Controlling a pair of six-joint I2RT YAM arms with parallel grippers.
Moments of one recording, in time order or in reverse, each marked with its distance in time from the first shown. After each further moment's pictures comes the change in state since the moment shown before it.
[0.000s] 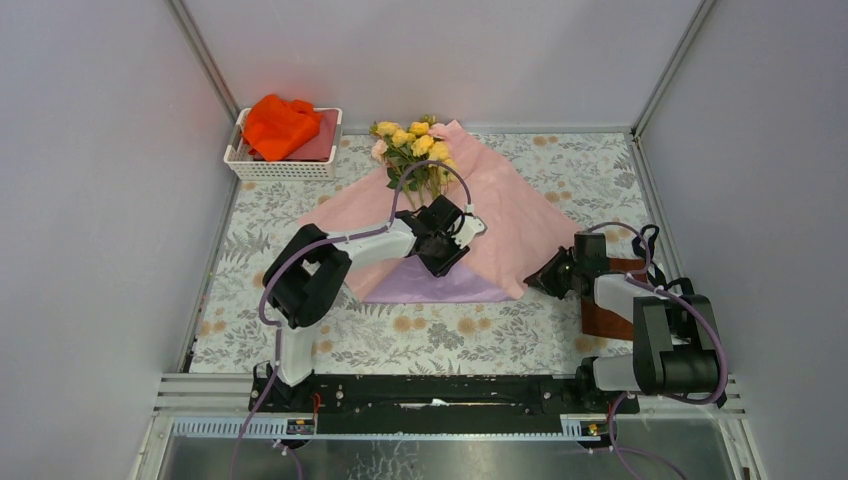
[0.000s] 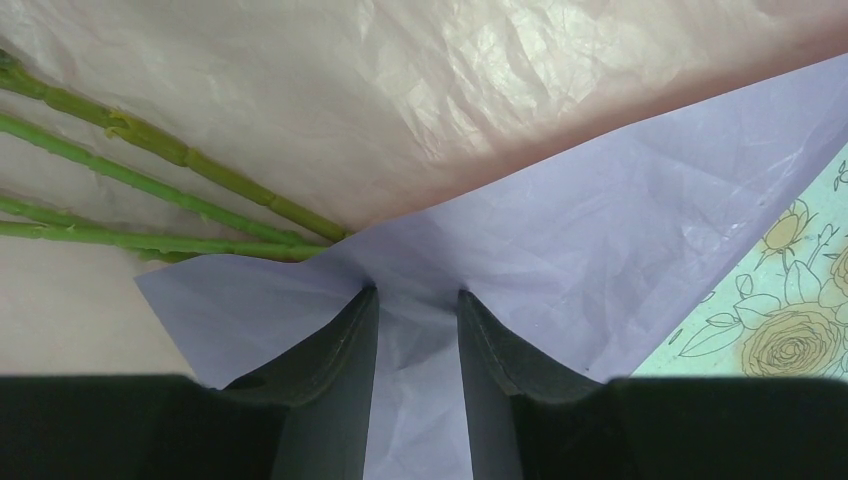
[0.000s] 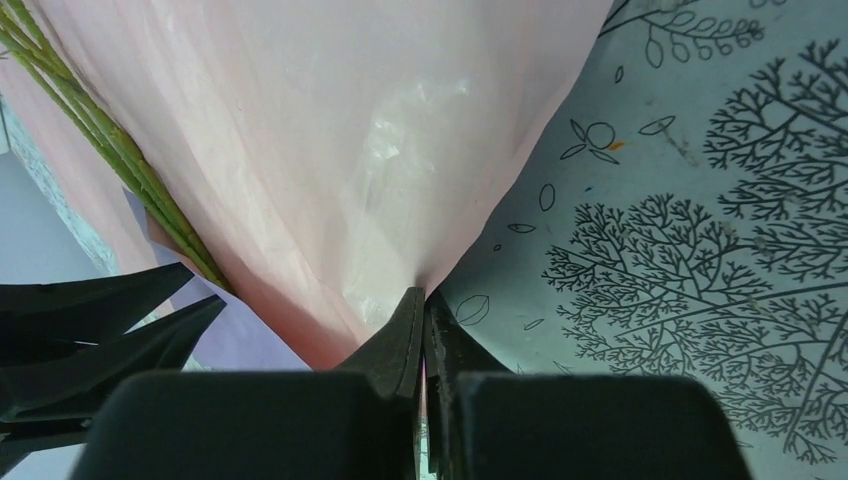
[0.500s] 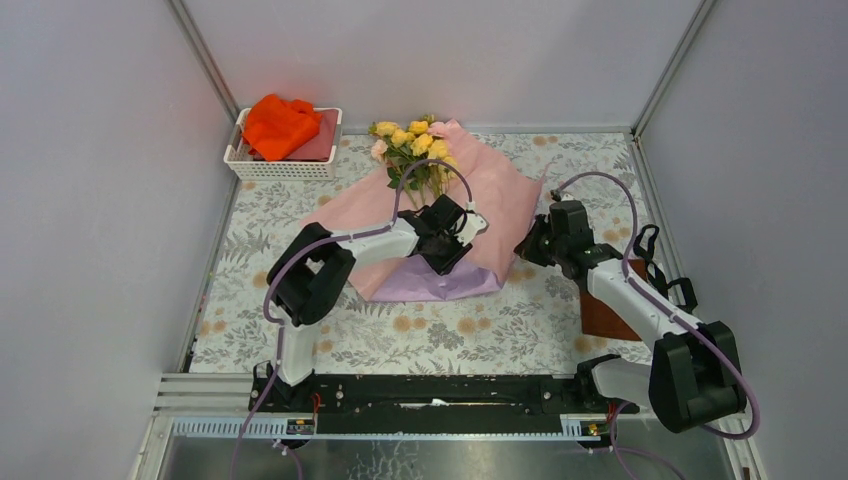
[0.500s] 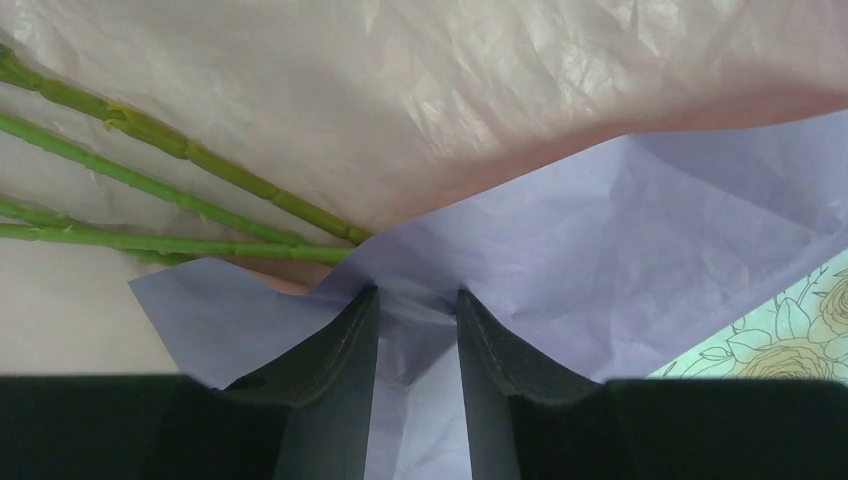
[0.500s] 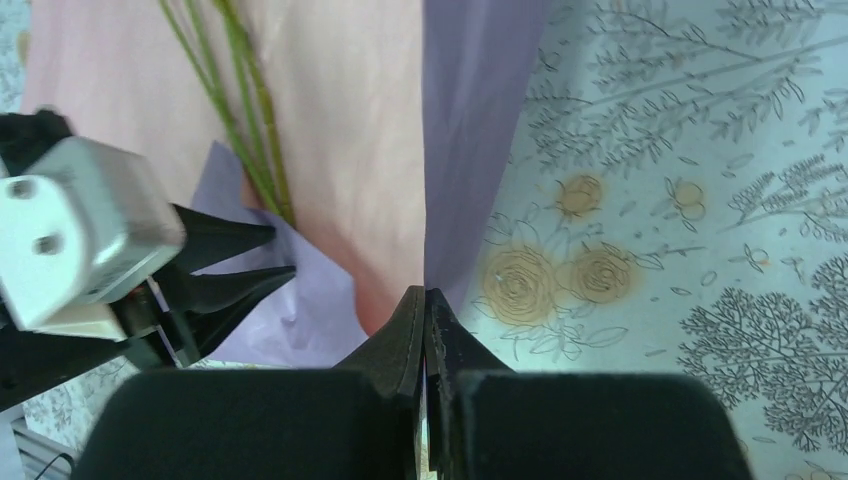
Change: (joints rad) left arm 0.000 0.027 0.016 0.030 -0.010 -0.032; right arm 0.240 -0.147 0.245 -0.210 0.259 -0.214
